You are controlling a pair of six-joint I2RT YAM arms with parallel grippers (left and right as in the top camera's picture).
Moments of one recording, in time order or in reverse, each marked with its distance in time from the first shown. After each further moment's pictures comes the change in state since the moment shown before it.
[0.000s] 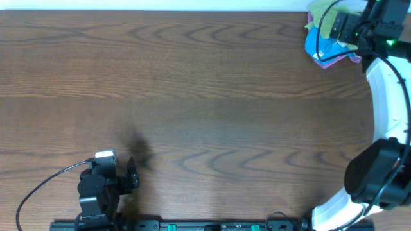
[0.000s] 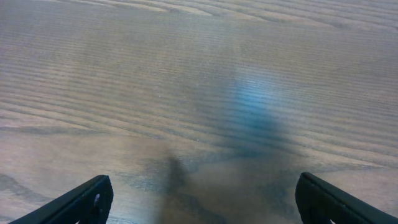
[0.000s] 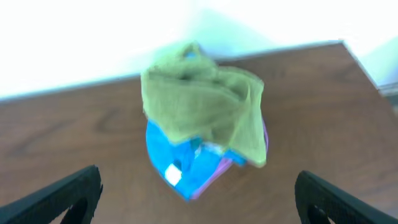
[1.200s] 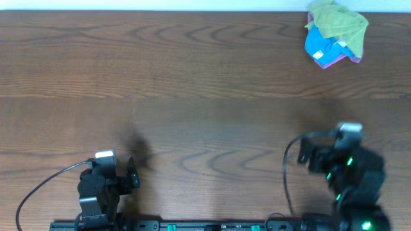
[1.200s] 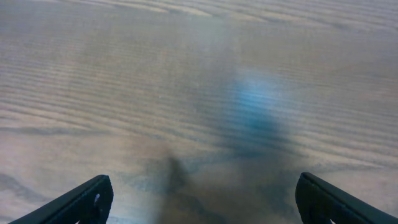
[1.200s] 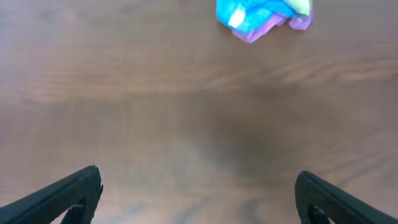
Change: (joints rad) left arm 0.000 0.000 0.000 -0.001 0.000 0.000; right arm 0.120 -1.263 -0.988 -0.256 -0.096 0.021
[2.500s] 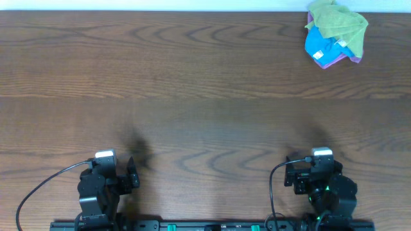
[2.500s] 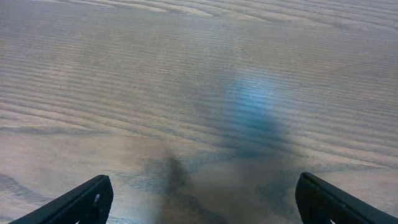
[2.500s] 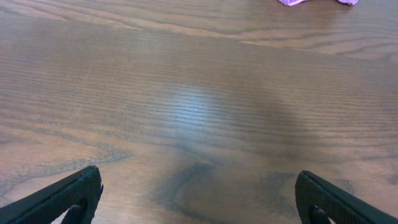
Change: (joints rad) left arm 0.000 0.001 0.000 0.003 0.000 0.000; right arm 0.006 -0.575 -0.523 -0.008 -0.073 -0.182
